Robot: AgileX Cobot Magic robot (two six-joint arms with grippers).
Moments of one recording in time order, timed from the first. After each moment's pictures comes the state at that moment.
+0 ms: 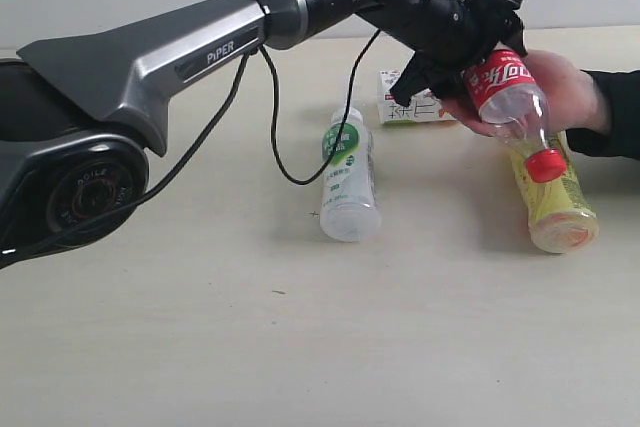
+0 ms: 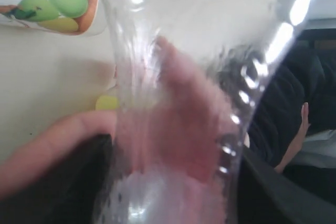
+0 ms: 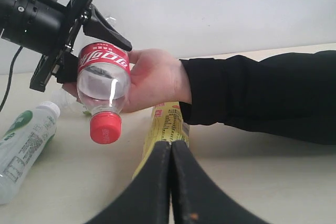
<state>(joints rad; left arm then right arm) -0.78 2.56 -2.43 -0.50 0.73 -0.75 0.05 0.05 0.00 0.03 0.25 0.05</state>
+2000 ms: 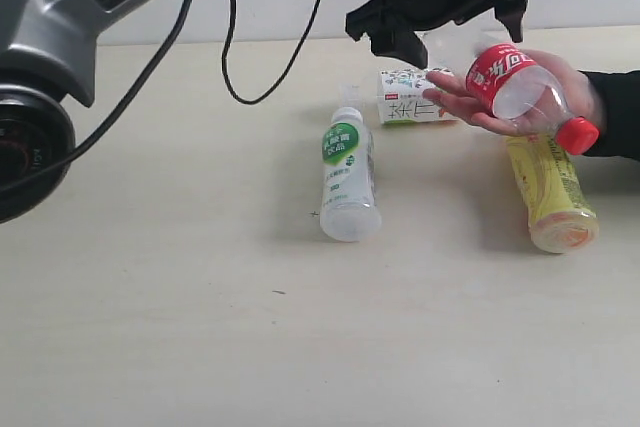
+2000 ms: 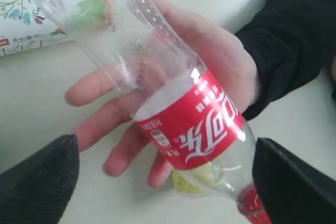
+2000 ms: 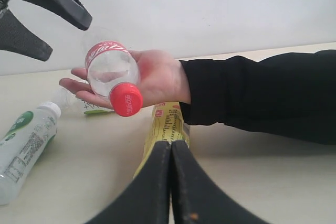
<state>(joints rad) -0.78 2.39 -2.43 -0.30 1.06 -0.45 0.05 0.05 0.00 0.04 0.25 0.05</state>
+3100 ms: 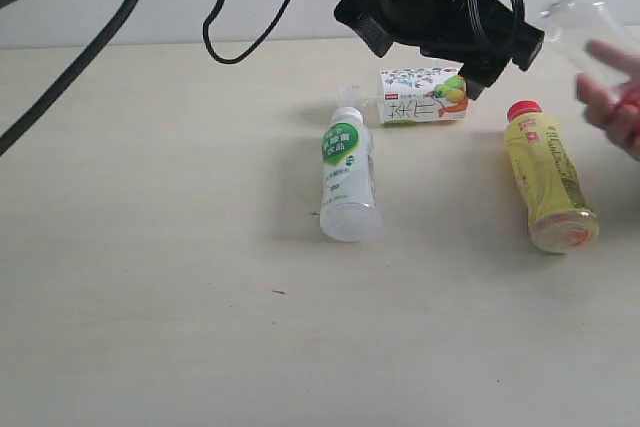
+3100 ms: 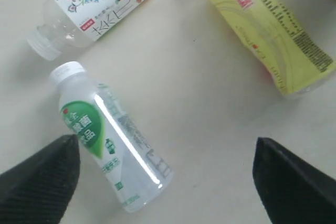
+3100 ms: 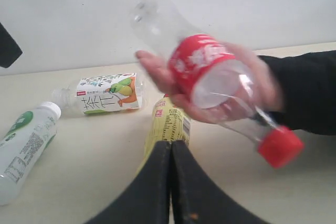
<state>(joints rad) -0.95 2.18 -2.21 0.14 1.23 -0.22 0.05 0.05 0.00 0.04 0.25 0.05</state>
